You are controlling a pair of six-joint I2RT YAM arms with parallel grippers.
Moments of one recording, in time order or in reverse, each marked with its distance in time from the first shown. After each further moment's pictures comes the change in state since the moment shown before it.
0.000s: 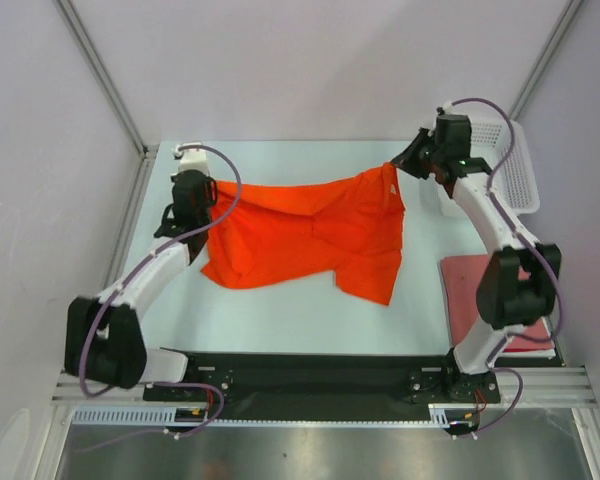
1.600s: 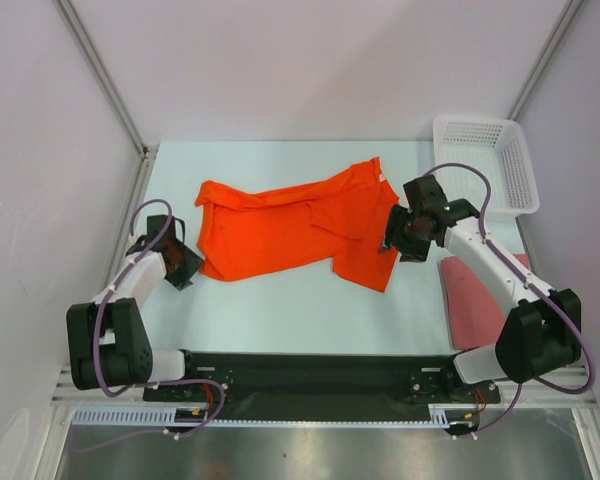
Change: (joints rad) left arm 0.347 0.070 -0.206 -0.668 0.443 -0.788; right arm 0.221 -0.203 -0.319 -0.487 0.160 -0.033
